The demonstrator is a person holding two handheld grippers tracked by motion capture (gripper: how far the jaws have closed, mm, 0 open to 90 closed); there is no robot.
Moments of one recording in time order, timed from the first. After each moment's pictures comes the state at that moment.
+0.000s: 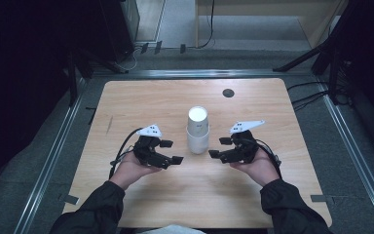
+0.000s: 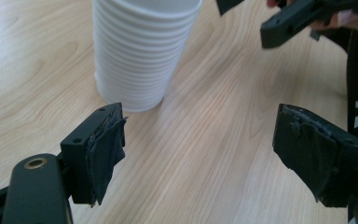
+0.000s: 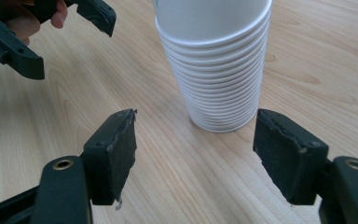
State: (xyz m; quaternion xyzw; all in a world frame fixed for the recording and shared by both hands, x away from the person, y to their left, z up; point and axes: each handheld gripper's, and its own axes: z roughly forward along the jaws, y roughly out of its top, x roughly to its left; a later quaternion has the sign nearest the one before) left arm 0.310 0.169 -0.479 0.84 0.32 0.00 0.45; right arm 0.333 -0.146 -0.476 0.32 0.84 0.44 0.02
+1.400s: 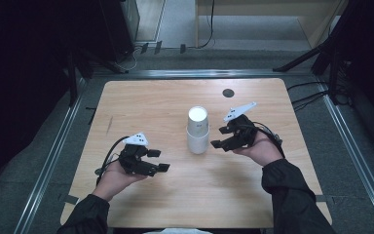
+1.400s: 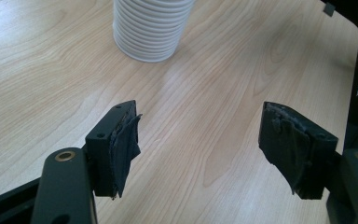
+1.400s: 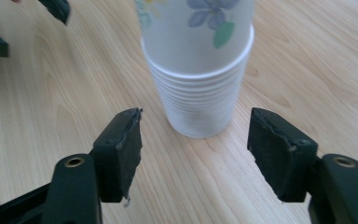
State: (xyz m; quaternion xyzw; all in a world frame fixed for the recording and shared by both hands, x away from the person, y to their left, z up) left arm 0.283 0.200 -0.479 0.84 0.35 0.00 0.42; right arm 0.365 -0.138 -0.443 0.25 0.90 0.36 0.04
